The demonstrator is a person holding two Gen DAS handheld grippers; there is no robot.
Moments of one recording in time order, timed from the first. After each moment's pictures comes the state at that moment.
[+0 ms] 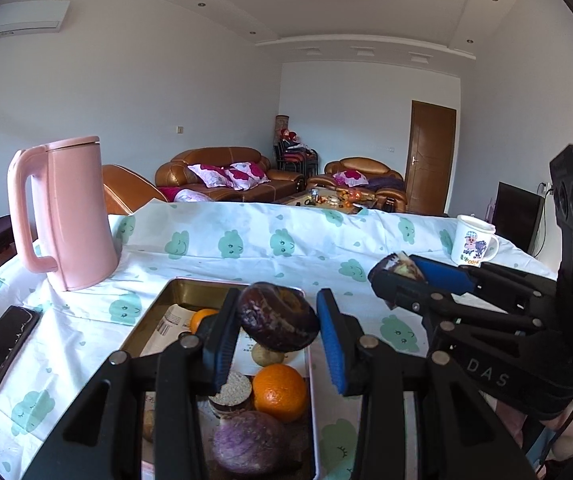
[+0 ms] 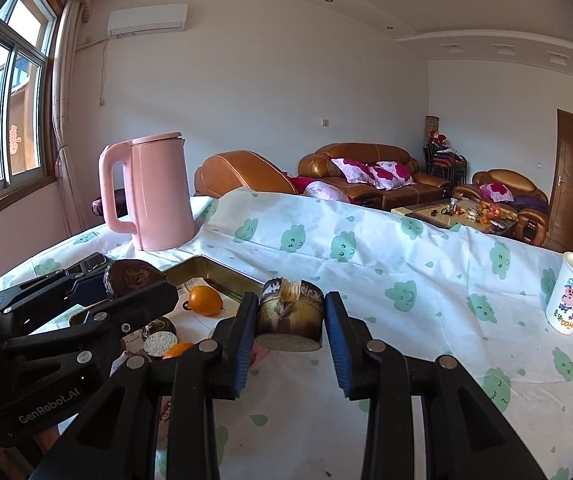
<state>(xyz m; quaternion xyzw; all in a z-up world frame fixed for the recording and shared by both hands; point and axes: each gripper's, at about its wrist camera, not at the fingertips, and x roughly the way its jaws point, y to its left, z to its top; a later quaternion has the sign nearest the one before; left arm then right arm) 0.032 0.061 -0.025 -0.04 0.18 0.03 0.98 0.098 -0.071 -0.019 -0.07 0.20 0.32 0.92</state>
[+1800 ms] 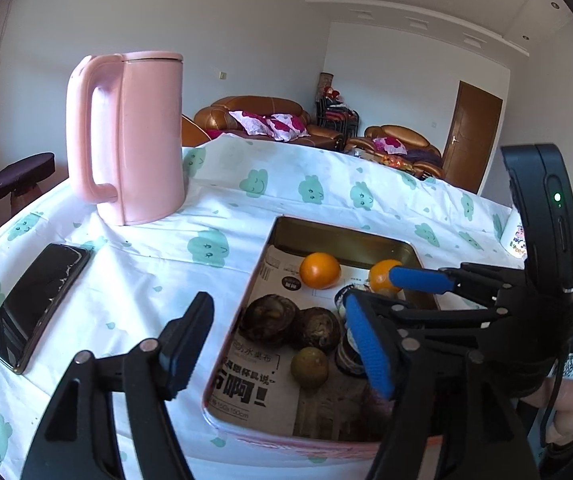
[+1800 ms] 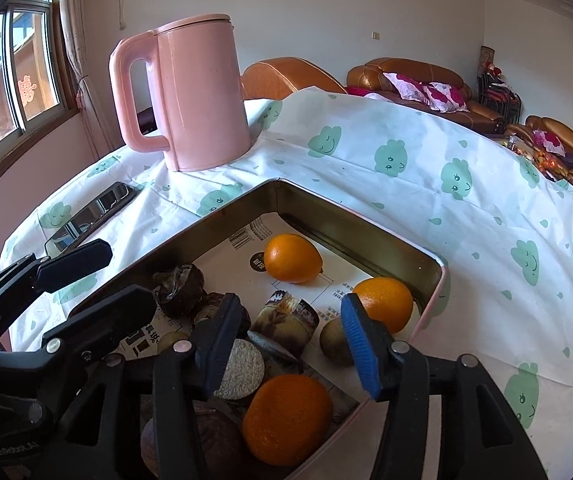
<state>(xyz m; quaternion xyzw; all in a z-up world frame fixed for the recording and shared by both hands) 0.028 0.147 -0.055 -0.09 0.27 0.09 0.95 0.134 0.041 -0.061 -0.12 0.35 0.37 0.85</state>
